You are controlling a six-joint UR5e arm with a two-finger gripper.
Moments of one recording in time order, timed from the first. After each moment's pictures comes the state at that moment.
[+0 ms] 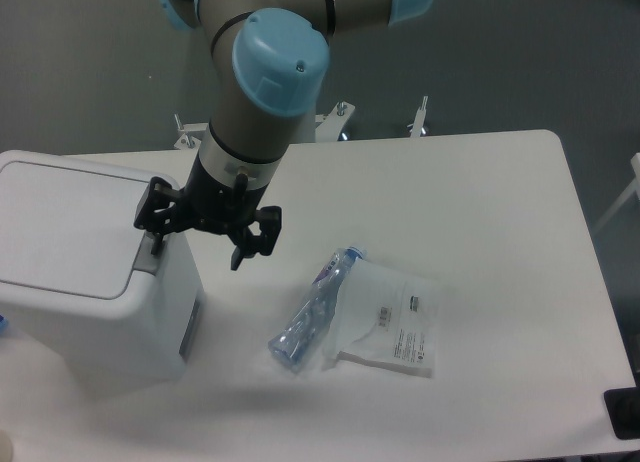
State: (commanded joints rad) arm 2.29 -1.84 -1.34 -1.47 1.15 0.30
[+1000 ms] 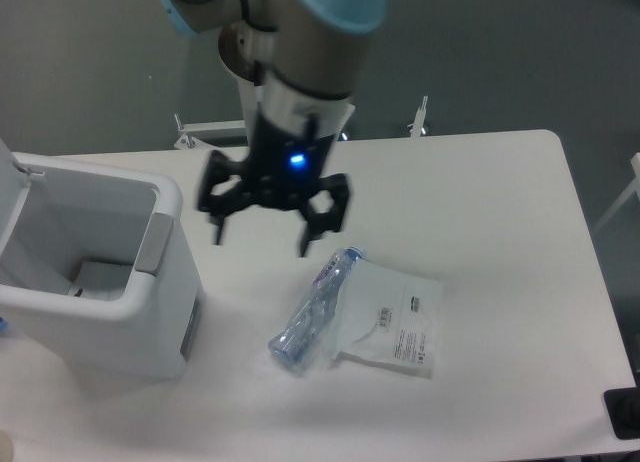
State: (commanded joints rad) arm 2.53 -1.77 -1.33 -1.30 1.25 0.40
